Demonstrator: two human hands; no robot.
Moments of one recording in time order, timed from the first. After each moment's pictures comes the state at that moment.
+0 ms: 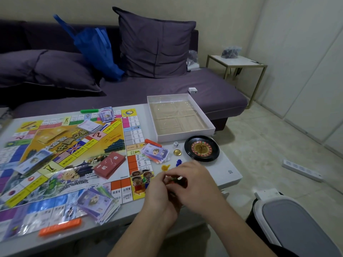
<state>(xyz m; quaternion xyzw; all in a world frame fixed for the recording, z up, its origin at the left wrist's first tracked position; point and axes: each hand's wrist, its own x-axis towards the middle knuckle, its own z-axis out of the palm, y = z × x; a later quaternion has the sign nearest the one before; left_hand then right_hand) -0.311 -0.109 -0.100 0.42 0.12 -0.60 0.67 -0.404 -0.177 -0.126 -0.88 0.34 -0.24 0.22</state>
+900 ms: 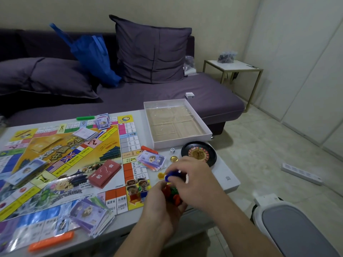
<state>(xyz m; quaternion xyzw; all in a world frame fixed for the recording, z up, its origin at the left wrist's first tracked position) -0.316 -0.116 -0.102 0.41 0.12 -0.62 0.66 -0.403 -0.198 -0.100 -0.88 0.31 -0.28 0.25</state>
